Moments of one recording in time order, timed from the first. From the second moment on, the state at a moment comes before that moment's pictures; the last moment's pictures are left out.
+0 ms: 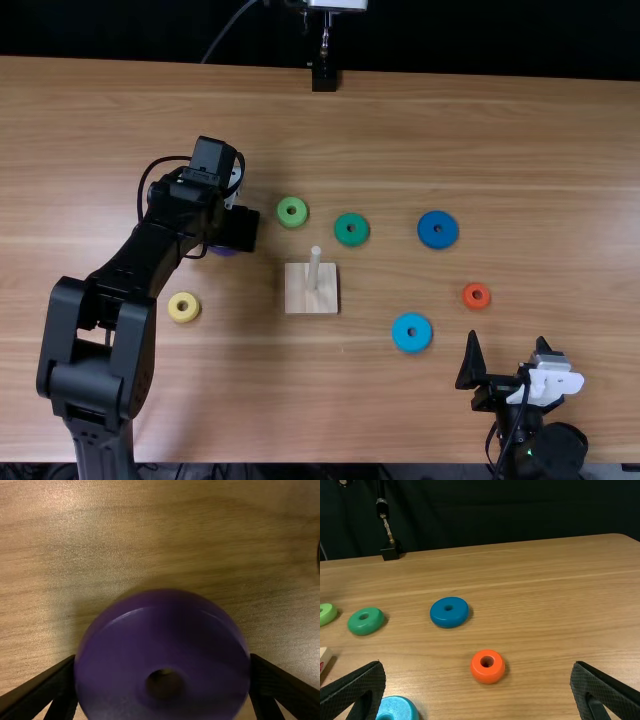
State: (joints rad) left arm -0.24 2.10 1.51 -0.69 0.03 -0.13; right arm -0.06 0.01 0.08 -0.26 -0.01 0.04
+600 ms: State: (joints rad) left arm -0.24 1.94 1.51 -0.76 0.04 -0.11; right arm -0.06 0.01 0.08 -0.26 -0.01 0.04
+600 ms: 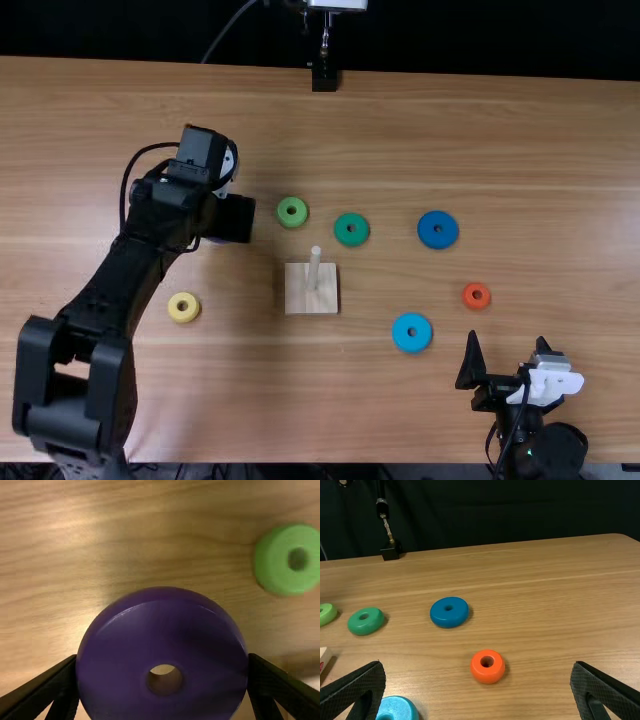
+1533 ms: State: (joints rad) left arm -0.32 1.75 1.77 -1.29 0.03 -0.04; right arm -0.05 0.01 0.08 -0.26 -0.01 0.04
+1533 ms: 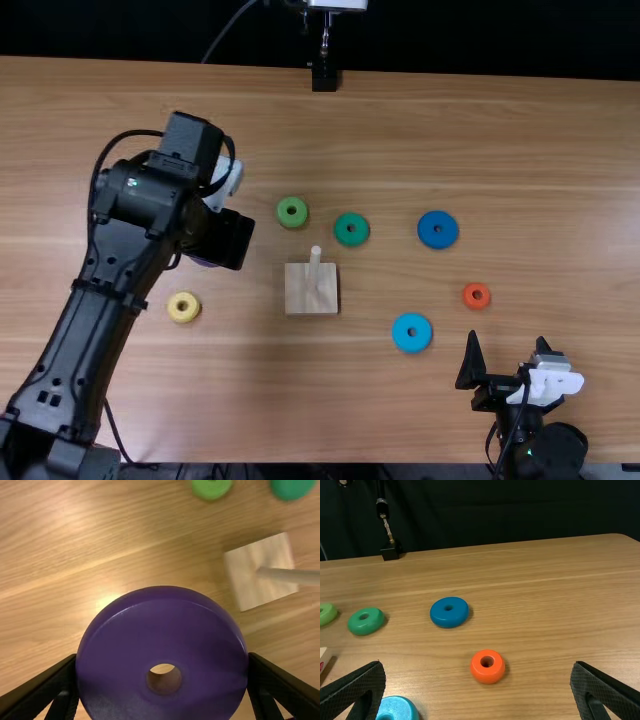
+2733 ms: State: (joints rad) left arm -0.60 1.84 1.90 -1.27 0.03 -0.24; right arm -0.06 0.01 0.08 -0.26 -0.01 0.04
